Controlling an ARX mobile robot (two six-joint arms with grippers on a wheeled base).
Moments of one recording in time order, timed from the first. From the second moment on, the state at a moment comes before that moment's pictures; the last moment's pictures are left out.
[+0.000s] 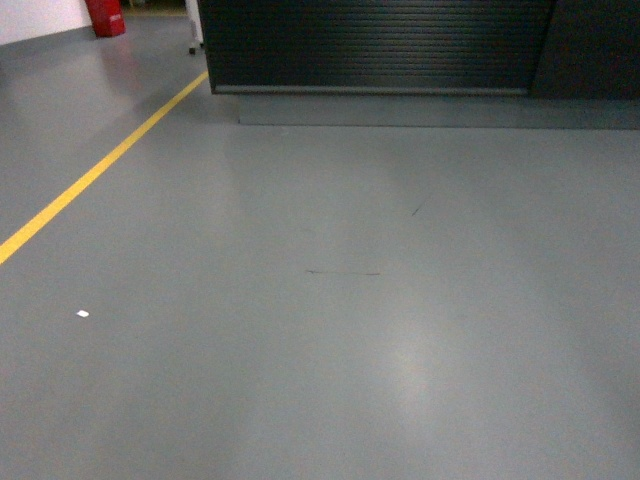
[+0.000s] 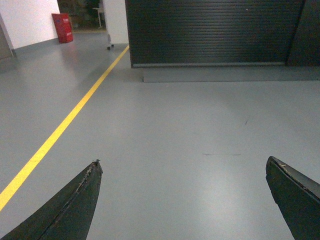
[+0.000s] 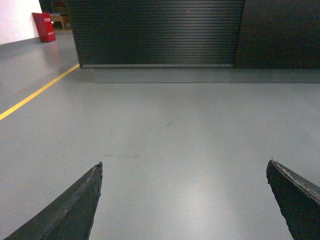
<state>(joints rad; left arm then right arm) 0.00 0.01 0.01 0.00 0.00 0.00 0.00 0.00 0.01 0.00 0.00 0.00</state>
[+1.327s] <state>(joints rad) 0.00 0.01 0.01 0.00 0.00 0.00 0.00 0.00 0.01 0.00 0.00 0.00</state>
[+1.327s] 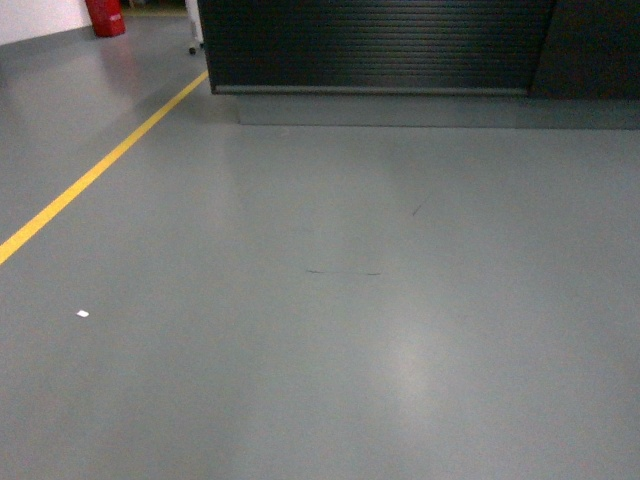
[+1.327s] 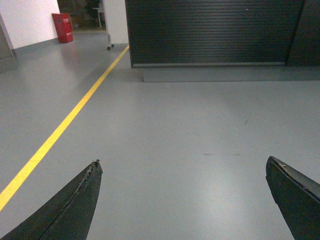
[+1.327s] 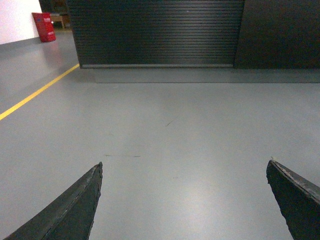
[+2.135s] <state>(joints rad) 0.00 0.01 0.01 0.00 0.00 0.00 0.00 0.00 0.01 0.00 0.00 0.00</state>
